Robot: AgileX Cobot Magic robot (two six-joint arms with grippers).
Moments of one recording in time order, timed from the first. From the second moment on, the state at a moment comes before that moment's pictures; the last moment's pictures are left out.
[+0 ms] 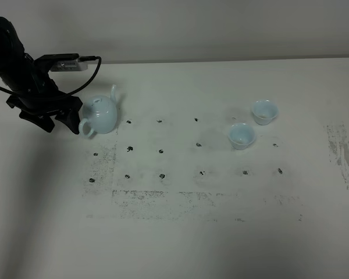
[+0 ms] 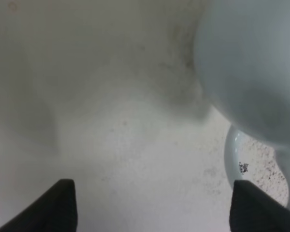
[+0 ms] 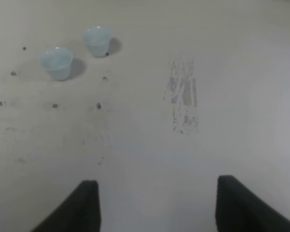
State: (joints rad) left arm 0.00 2.34 -1.90 -0.26 1.15 0.40; right arm 0.00 -0.01 -0.52 0.01 1.12 -0.03
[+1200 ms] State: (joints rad) left arm -0.17 2.17 -1.91 -0.16 1.19 0.37; right arm 0.00 -0.01 -0.52 0.01 1.12 -0.03
